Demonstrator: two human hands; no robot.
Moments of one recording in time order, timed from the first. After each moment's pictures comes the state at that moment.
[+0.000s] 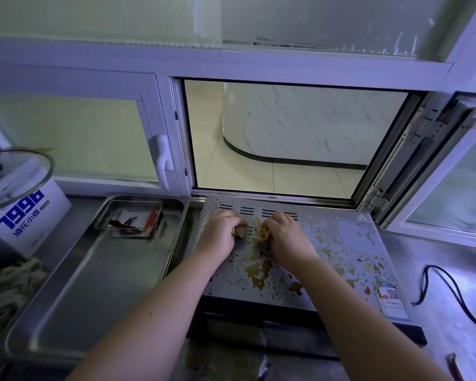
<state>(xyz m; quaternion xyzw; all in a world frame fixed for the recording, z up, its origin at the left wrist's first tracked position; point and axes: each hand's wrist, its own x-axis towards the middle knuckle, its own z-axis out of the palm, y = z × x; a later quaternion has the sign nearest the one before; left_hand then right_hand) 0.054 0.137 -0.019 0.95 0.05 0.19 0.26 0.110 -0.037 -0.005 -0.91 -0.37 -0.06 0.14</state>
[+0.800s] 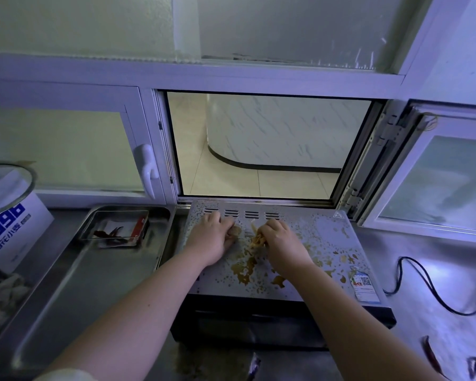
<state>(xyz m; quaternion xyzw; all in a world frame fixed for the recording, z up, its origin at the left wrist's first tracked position) 0.056 0.132 -0.016 1.00 0.01 0.06 0.04 0.091 -0.066 0.005 -0.93 -0.35 -0.04 0.12</state>
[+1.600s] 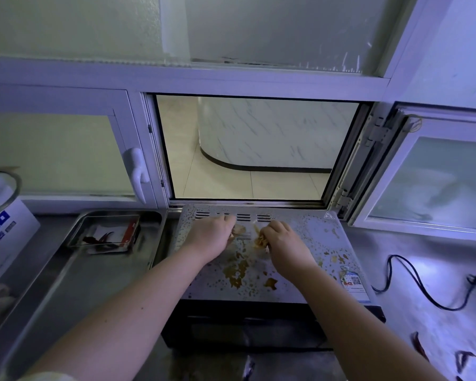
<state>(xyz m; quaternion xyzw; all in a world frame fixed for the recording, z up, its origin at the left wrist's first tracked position) 0.058 0.114 0.017 0.99 -0.07 0.10 -0.01 0.097 -0.087 0.002 -0.93 -0.35 -0.06 0.12</state>
